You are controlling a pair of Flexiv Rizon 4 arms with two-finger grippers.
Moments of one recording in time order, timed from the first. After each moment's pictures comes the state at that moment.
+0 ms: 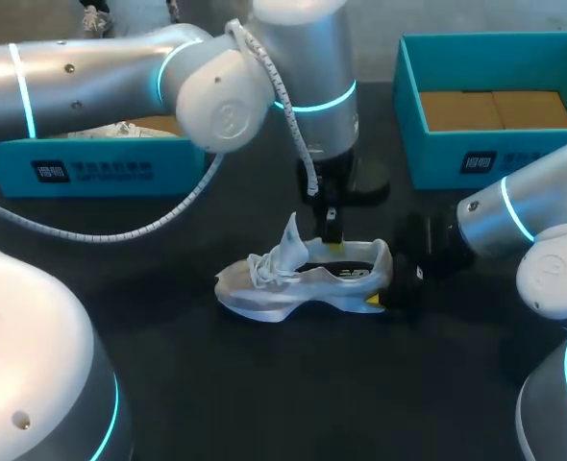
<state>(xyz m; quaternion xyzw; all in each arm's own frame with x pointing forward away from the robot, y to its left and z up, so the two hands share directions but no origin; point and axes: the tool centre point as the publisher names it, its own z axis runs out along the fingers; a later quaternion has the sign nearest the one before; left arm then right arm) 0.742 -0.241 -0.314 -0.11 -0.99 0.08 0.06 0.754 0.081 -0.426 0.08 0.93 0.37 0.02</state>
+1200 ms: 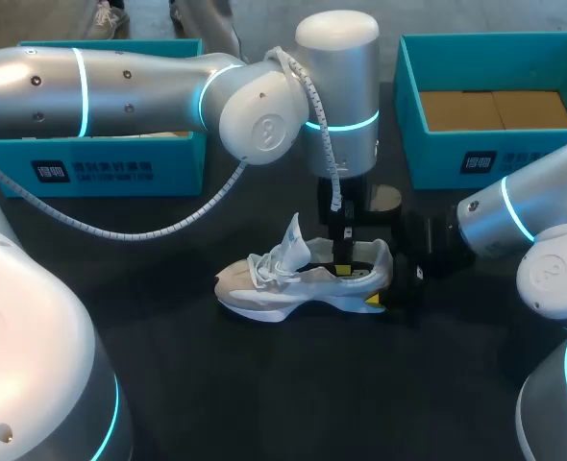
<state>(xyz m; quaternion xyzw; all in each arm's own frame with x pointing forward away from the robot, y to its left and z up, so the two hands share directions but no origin) 0.739 -0.256 -0.370 -0.08 -0.99 0.05 0.12 0.754 0.081 -0.426 0.08 0.93 0.37 0.02</state>
